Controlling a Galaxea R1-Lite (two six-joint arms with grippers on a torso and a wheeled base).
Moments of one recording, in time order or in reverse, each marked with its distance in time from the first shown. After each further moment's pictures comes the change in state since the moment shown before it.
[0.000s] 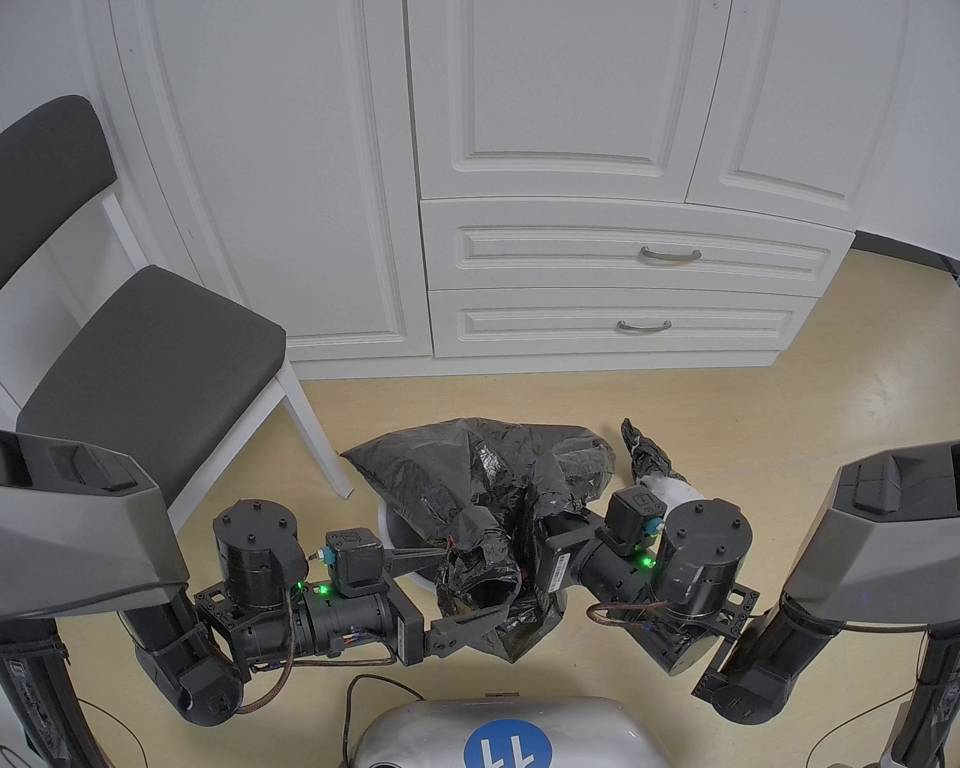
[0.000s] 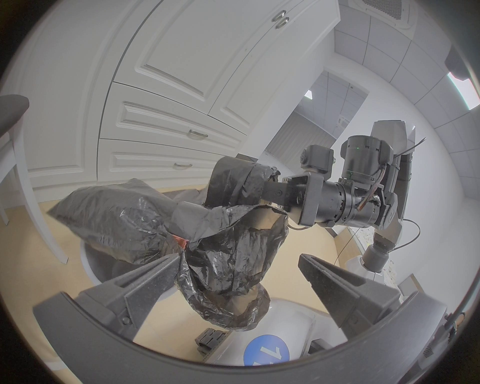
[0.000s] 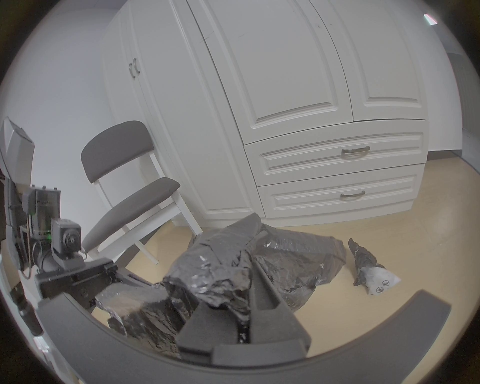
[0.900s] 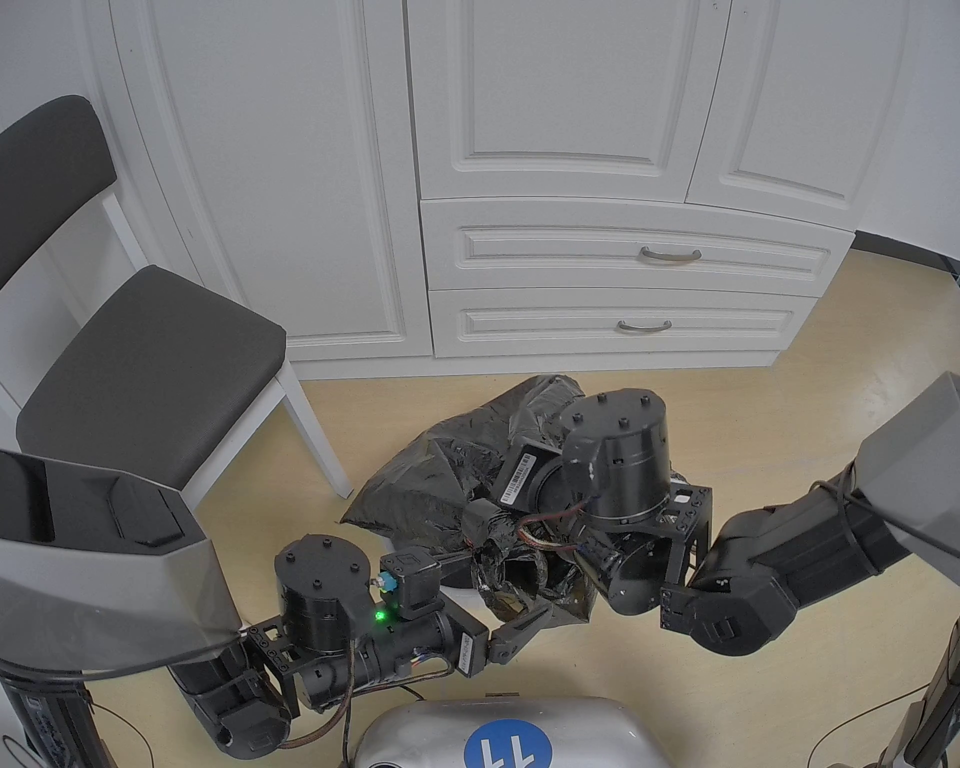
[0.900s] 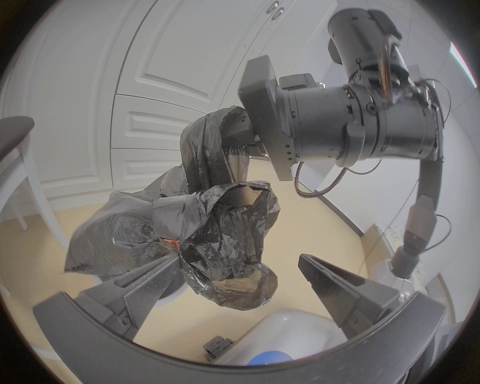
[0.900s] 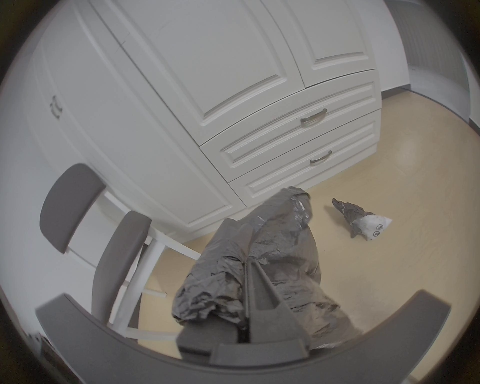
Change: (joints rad) left arm -0.184 0.034 -0.049 0.003 0.344 0.001; right arm 0.061 -0.125 -0.445 0.794 -0.240 0.494
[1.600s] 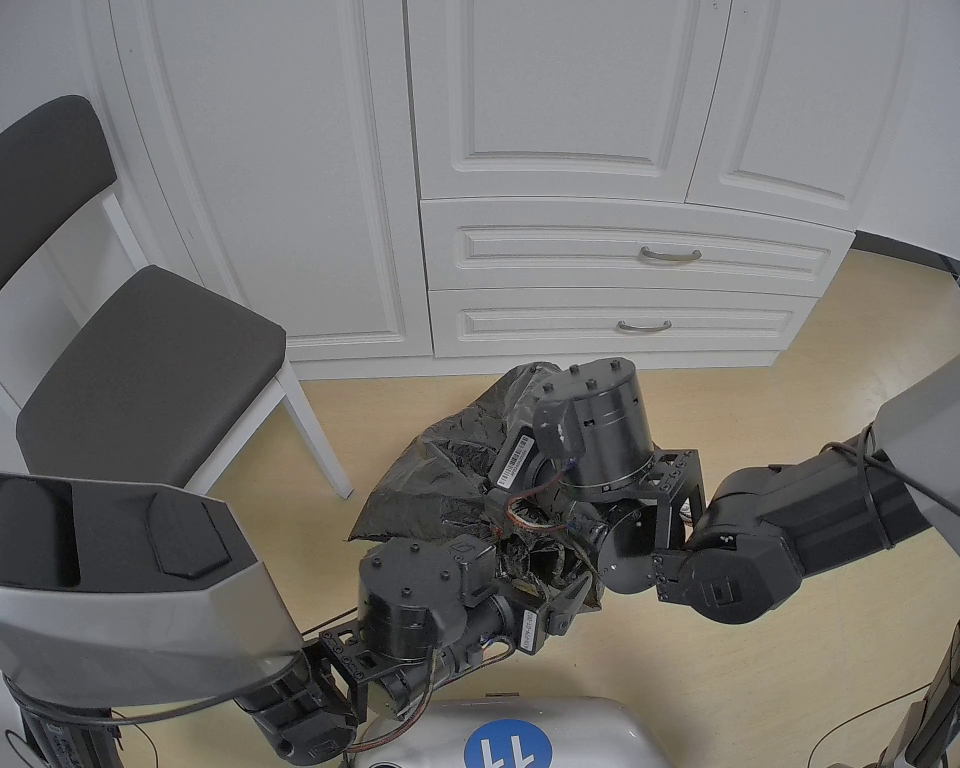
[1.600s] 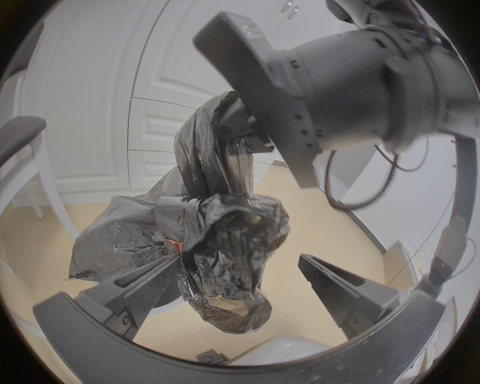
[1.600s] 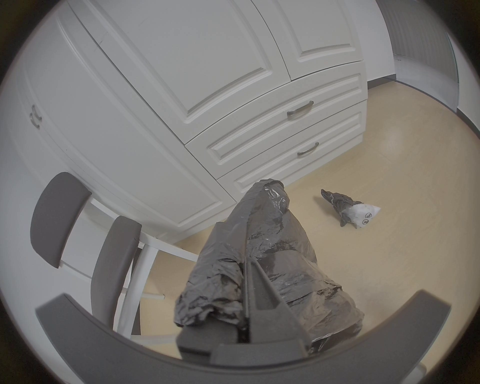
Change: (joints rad) left arm -0.118 0.049 -0.180 0.116 0.287 -0.086; right arm 0.003 -0.011 -0.143 0.282 -0.032 0.125
